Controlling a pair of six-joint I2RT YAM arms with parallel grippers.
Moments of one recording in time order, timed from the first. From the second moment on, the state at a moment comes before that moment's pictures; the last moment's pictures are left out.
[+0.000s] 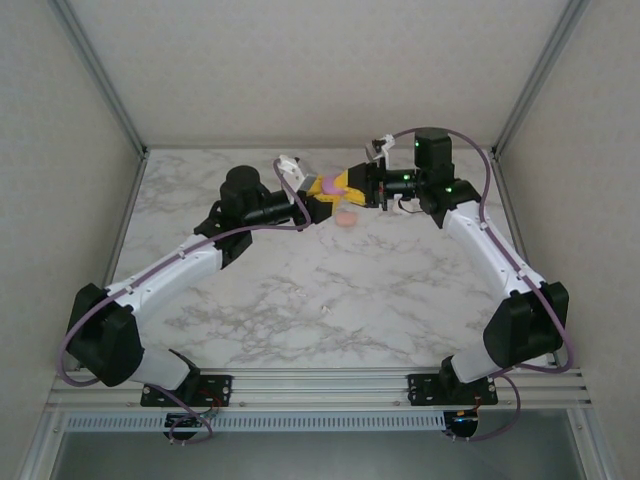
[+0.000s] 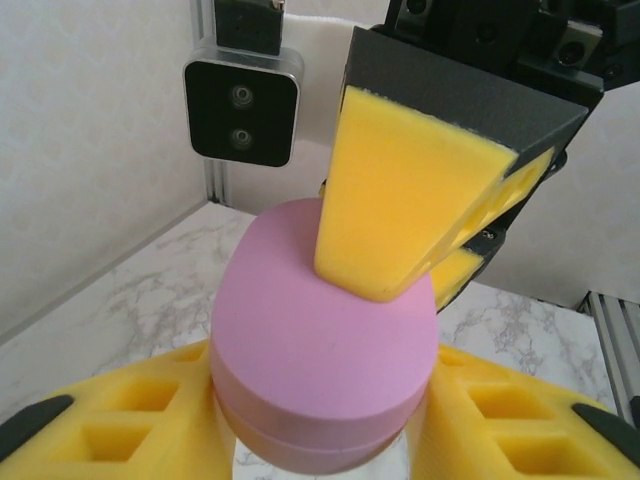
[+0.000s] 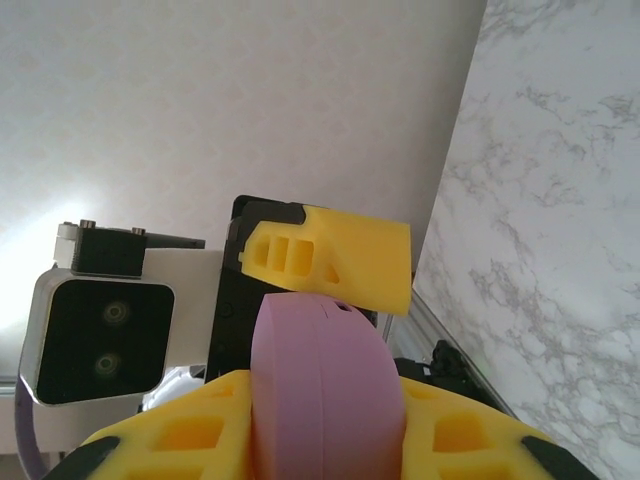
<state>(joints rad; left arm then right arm) -0.61 1.43 1.10 0.27 0.64 -0.02 0.34 1.50 1.38 -0.29 -1.15 0.97</state>
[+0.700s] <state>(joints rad) -0.61 1.35 1.01 0.20 0.42 -0.01 0.19 1.46 1.11 -0.30 -0.73 0.89</state>
